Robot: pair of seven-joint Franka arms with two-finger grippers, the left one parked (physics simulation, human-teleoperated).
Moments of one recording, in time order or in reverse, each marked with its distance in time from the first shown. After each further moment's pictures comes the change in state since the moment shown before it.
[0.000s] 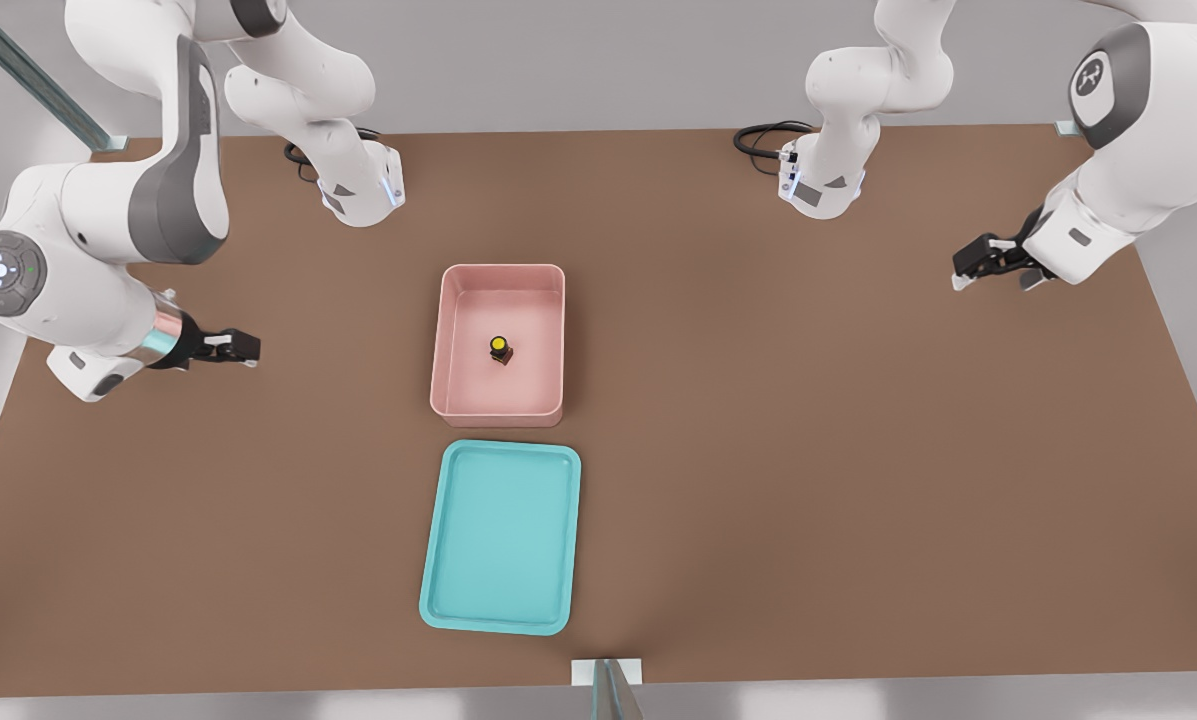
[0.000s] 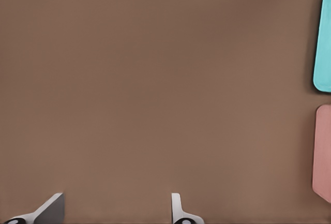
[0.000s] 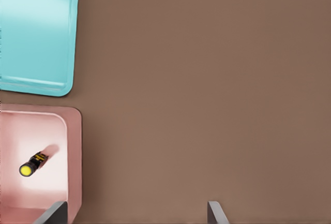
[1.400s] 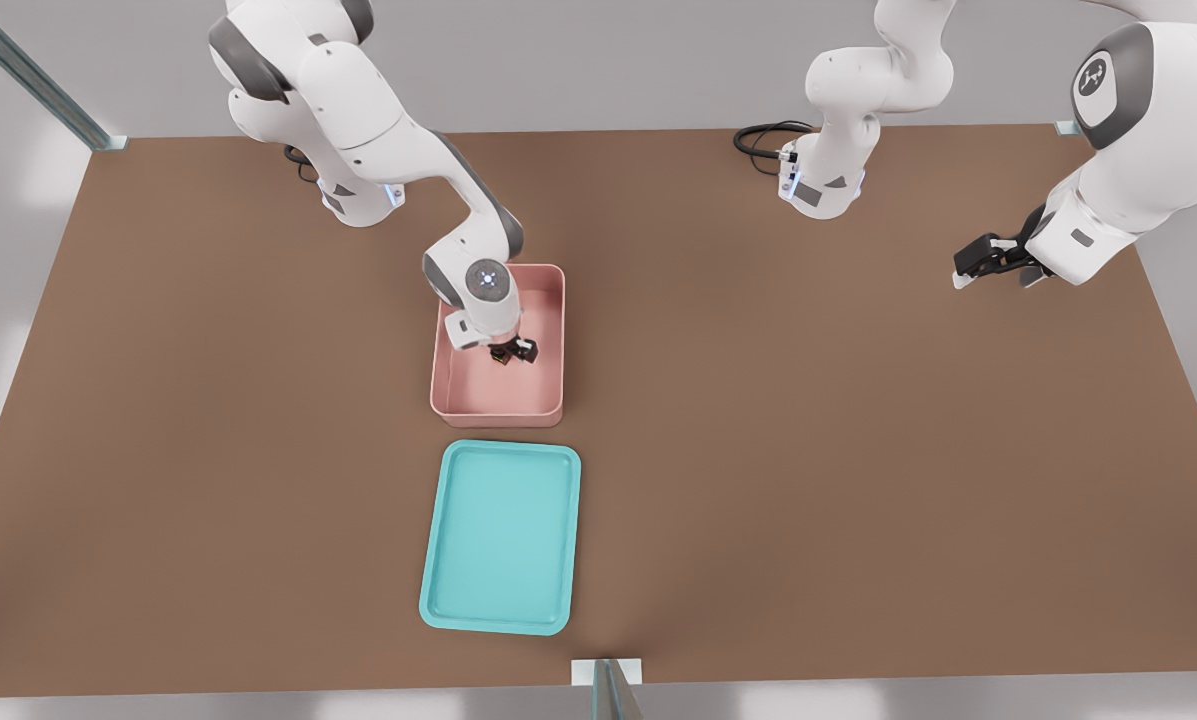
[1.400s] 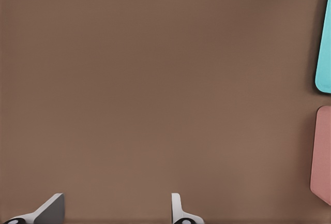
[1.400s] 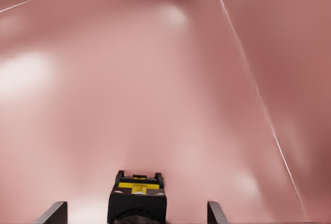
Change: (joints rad) arm 0.516 0.227 0.156 -0.828 -0.075 1.124 1.215
